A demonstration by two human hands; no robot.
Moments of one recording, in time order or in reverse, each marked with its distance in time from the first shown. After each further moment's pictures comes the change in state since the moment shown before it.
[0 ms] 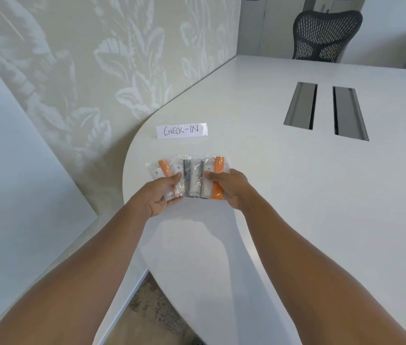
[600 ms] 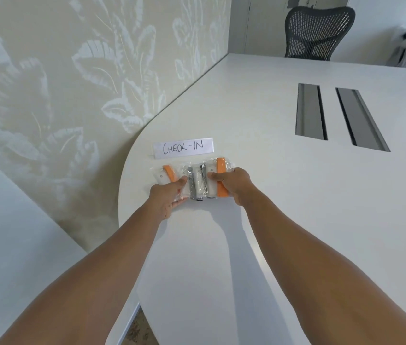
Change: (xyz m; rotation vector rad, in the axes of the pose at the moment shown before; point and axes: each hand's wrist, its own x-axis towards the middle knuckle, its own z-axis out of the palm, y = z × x) left_hand 0.134 0.054 -0.003 0.049 0.154 0.035; right_hand 0.126 -0.037 0.036 -0.184 0.226 -0.050
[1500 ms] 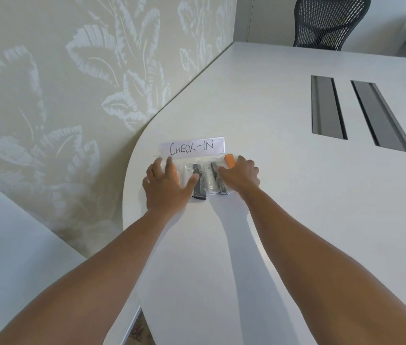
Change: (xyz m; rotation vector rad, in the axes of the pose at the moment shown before) left_hand 0.041 0.006 -0.015 1.314 0.336 0.773; right_hand 0.051 -0.008 0.031 -0.767 0.253 -0.119
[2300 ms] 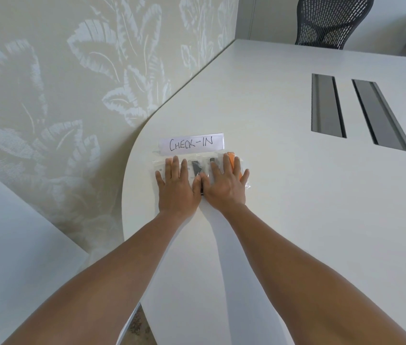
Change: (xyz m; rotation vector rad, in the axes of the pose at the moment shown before) left_hand -0.020 0.017 0.022 0.073 -0.077 0.117; right_hand -0.041 0.014 0.039 -0.305 0.112 -0.407
